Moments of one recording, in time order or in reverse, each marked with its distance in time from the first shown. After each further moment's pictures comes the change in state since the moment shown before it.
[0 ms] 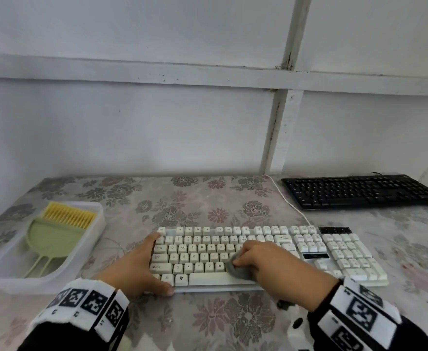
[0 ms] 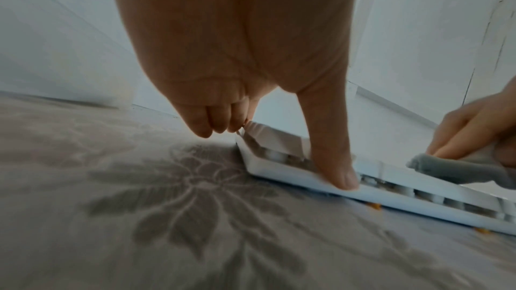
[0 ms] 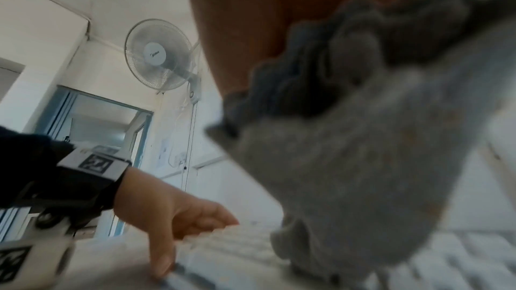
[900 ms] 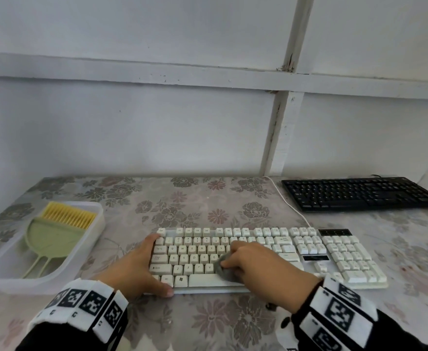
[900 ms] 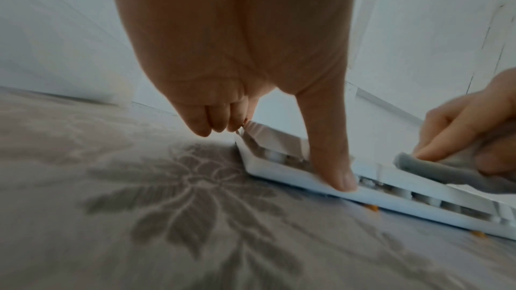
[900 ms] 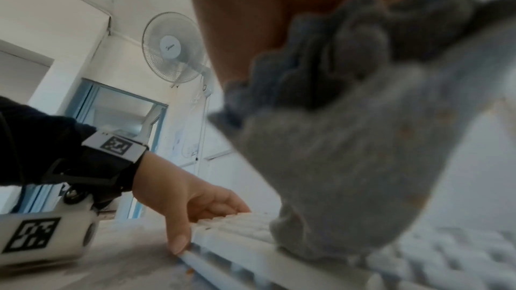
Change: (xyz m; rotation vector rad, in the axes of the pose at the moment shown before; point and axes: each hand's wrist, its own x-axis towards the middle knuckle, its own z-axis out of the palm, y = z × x) left_hand -0.003 0.003 -0.001 0.024 0.004 -0.001; right_hand 0.009 -0.019 -0.001 -0.009 0.034 -0.090
